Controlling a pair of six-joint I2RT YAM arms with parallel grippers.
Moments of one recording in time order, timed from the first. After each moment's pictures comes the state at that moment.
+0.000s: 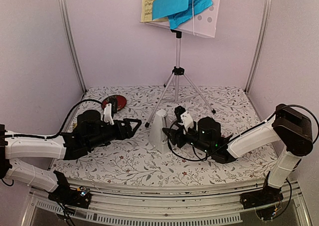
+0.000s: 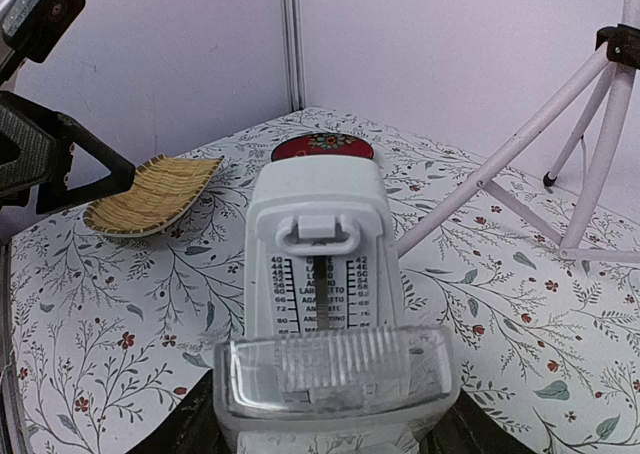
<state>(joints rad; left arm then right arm) -0.85 1.17 0.51 0.42 -0.11 -0.64 1.00 1.73 0.71 0.86 0.18 0.08</state>
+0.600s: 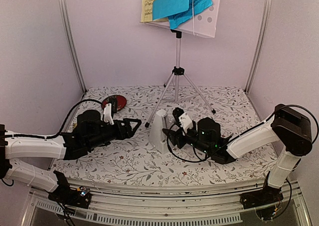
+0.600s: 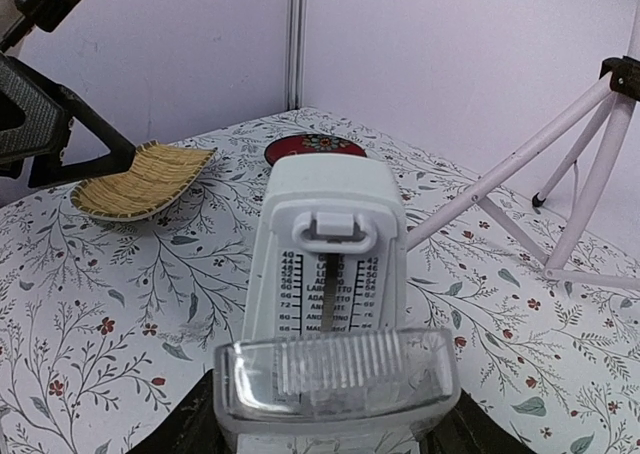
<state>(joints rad) -0.84 1.17 0.51 0.42 -0.11 -0.64 1.00 1.74 0.71 0.88 0.20 -0.03</state>
